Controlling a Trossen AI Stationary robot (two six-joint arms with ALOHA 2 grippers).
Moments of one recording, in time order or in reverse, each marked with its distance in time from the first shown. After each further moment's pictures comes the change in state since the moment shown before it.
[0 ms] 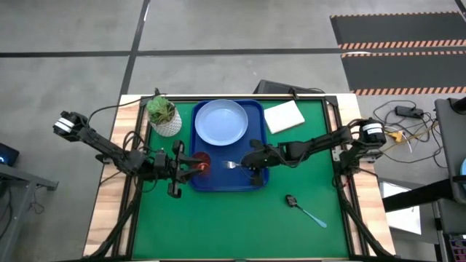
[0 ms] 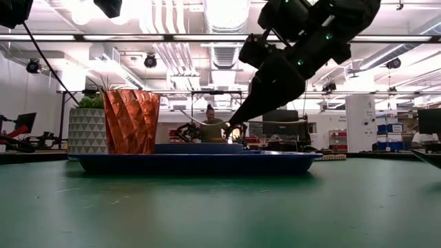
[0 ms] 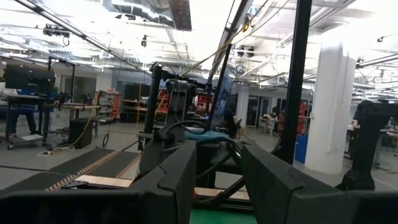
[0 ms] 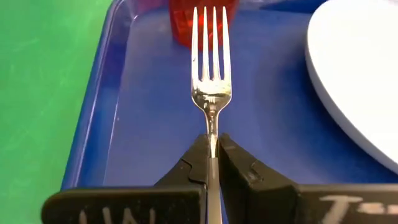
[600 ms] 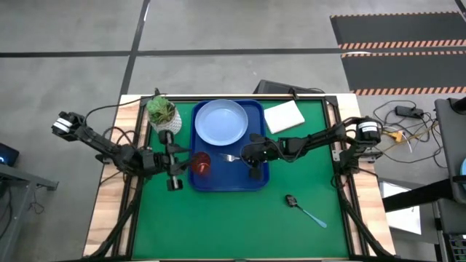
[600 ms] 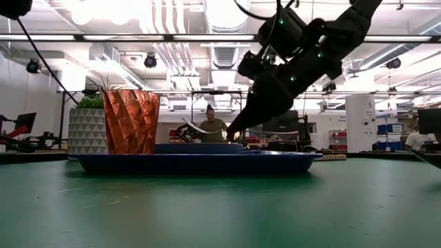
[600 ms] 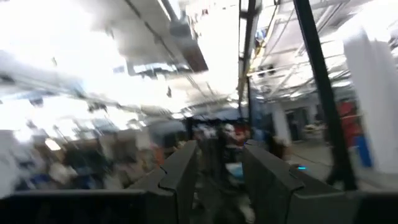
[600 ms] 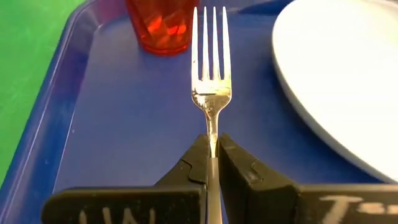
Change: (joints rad) left arm 0.022 -0.031 0.051 0.118 -0.006 0.435; right arm -0.091 0.039 -0.044 0.136 -0.043 -0.020
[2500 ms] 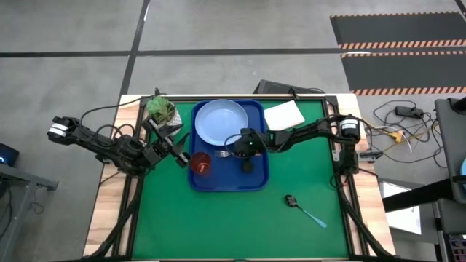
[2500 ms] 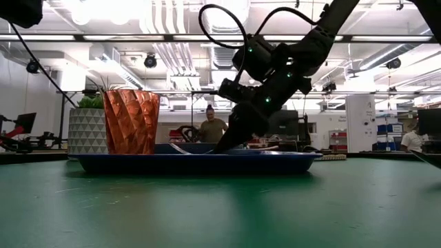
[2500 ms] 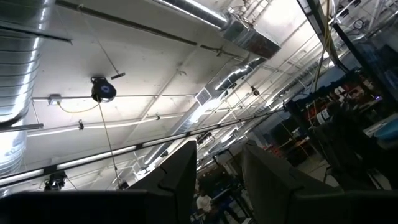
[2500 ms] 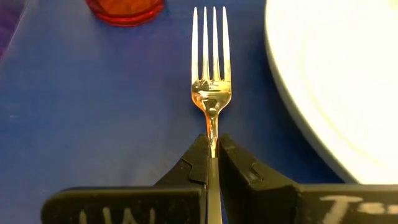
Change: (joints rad) left arm 0.174 -0.034 -0.016 0.144 -0.023 0.604; right arm -0.105 0.194 0.180 -0.101 -0.102 -0.110
